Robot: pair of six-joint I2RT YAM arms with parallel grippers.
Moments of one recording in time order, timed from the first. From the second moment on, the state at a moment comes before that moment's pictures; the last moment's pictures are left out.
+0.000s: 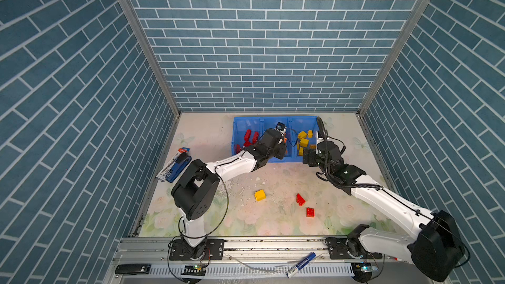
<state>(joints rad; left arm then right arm) -0.74 1.85 1.31 -0.04 -0.13 -0.22 0.63 1.15 0.79 -0.22 0.38 0.29</state>
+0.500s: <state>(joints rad) -0.67 2.15 1.76 -0.38 -0.06 -0.54 0.64 1.11 0.73 -0.41 0.11 0.32</state>
